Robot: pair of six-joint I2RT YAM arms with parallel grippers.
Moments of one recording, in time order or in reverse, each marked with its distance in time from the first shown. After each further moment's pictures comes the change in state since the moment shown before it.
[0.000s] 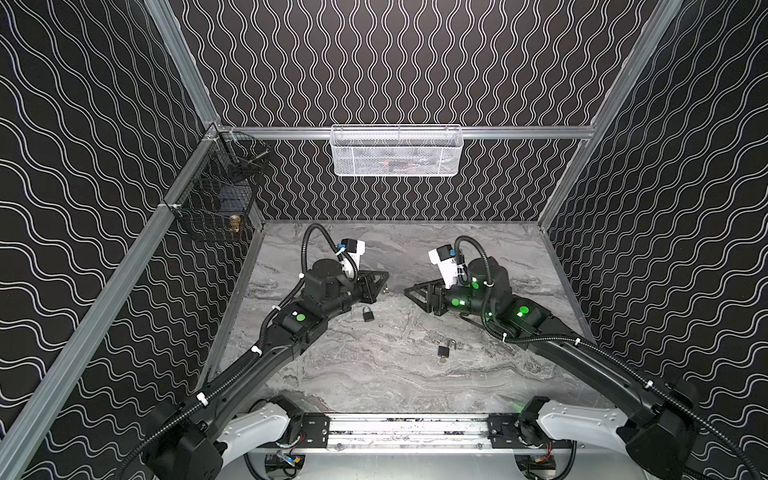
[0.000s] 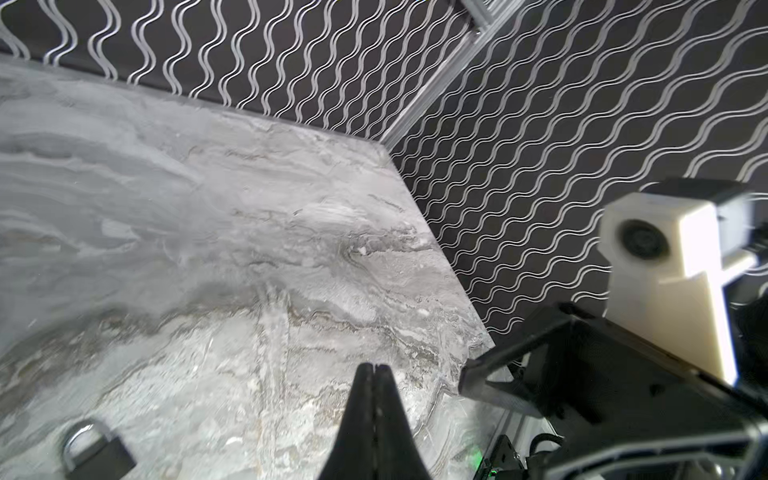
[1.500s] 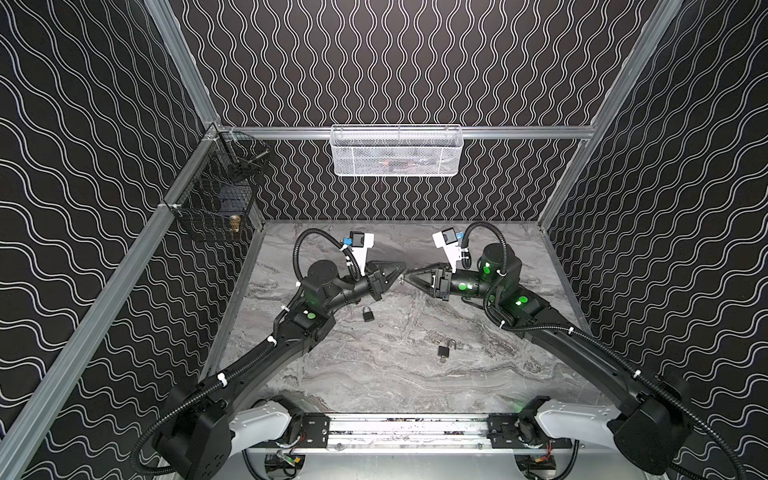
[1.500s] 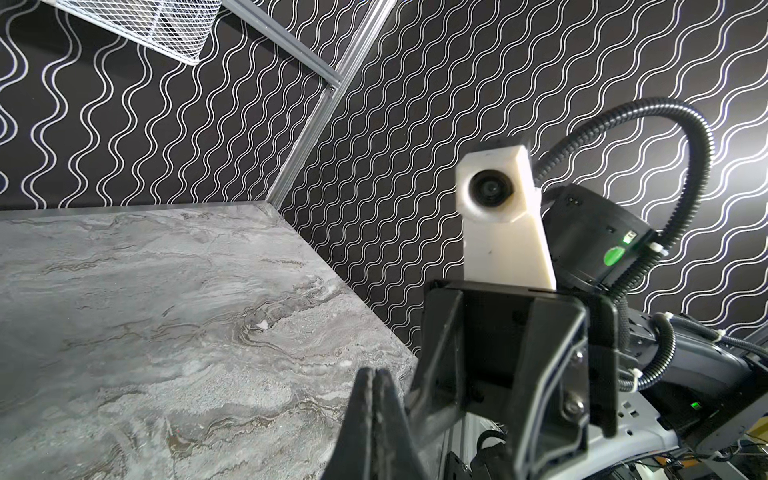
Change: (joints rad) left arm 0.003 0.082 -0.054 0.467 0.228 -0.036; right arm -0.099 0.068 0.042 0.245 -0.266 0.068
